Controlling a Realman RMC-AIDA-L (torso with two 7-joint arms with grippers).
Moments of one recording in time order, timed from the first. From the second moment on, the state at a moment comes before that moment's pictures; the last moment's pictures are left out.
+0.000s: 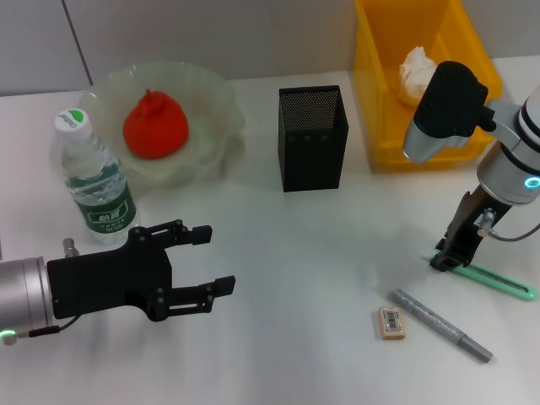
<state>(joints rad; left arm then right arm) -0.49 -2.06 0.94 0.50 1.79 1.52 -1.07 0.80 2.08 -1.14 -0.89 -2.87 -1.52 2.16</state>
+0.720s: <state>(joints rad) -0.49 -2.06 0.94 0.50 1.78 1.52 -1.07 0.81 2.08 -1.13 -0.92 -2.86 -1.53 2.15</state>
